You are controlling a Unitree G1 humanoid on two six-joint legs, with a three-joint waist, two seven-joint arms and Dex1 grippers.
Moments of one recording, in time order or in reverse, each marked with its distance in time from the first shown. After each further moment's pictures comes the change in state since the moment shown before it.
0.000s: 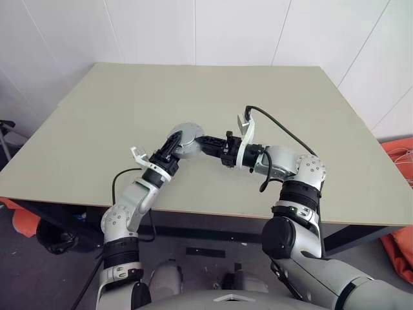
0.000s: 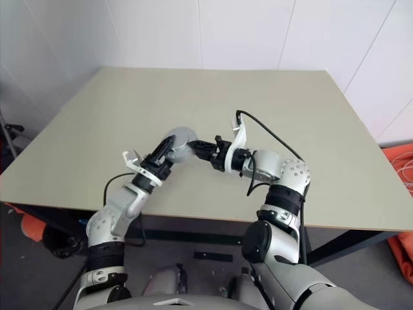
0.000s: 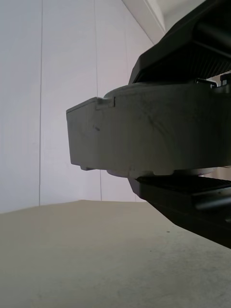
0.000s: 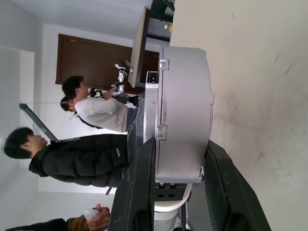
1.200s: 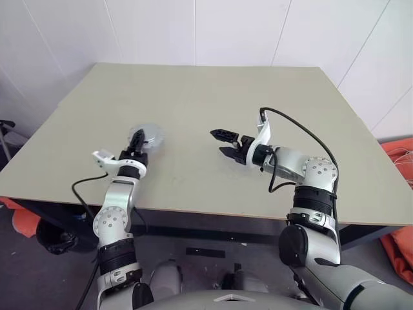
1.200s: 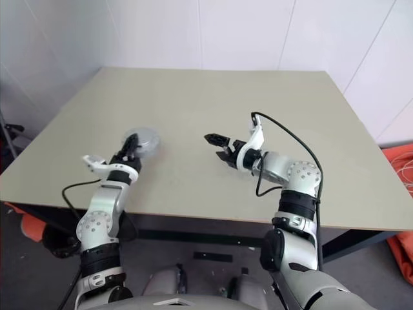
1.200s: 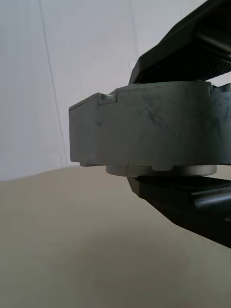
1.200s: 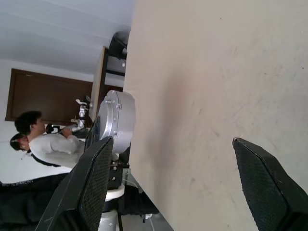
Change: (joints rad) left arm 0.020 -0.033 0.131 -0.128 0.297 -0.422 0.172; right arm 0.087 -0.169 0.192 0.014 -0.076 -0.248 0.129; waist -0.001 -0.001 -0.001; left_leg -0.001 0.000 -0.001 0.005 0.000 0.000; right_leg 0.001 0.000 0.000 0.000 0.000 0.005
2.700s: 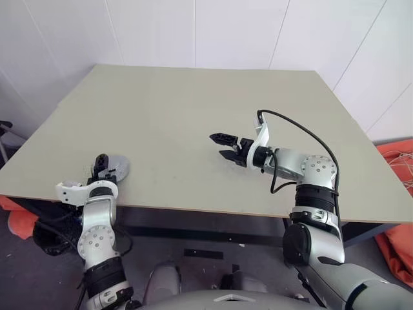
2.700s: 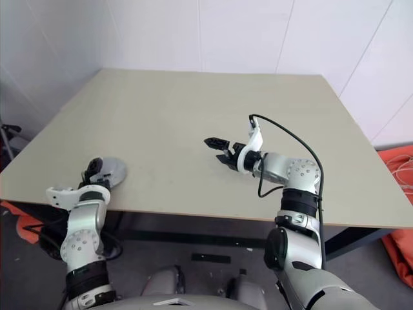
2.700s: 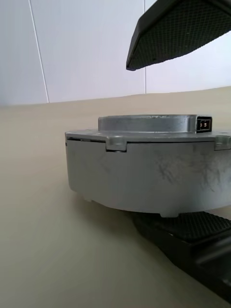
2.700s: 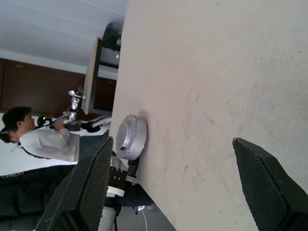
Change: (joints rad) left arm 0.152 0.004 0.039 -0.088 0.044 -0.132 0.222; right arm -0.009 -0.029 0.027 0.036 -0.041 0.013 0.059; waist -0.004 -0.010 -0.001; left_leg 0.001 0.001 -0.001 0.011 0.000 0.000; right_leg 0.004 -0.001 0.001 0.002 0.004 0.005
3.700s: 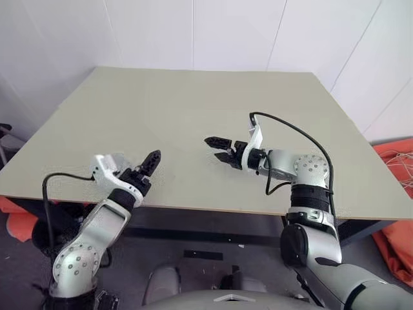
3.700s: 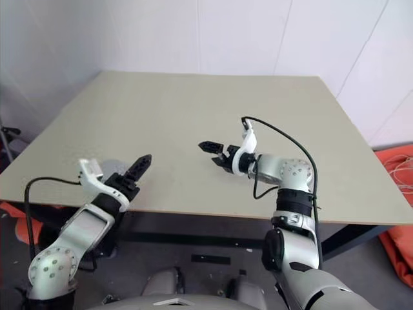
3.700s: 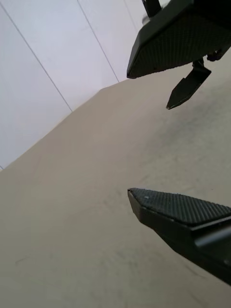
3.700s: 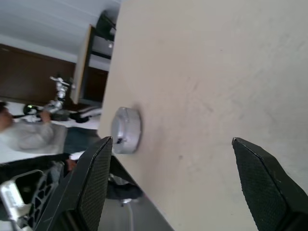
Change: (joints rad) left arm 0.137 0.395 -0.430 -0.371 0.081 0.321 -0.136; right arm 0.054 -0.014 0.149 -0.089 -0.137 -0.052 0.123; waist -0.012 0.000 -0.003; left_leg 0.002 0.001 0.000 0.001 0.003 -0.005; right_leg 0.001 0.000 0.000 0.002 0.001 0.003
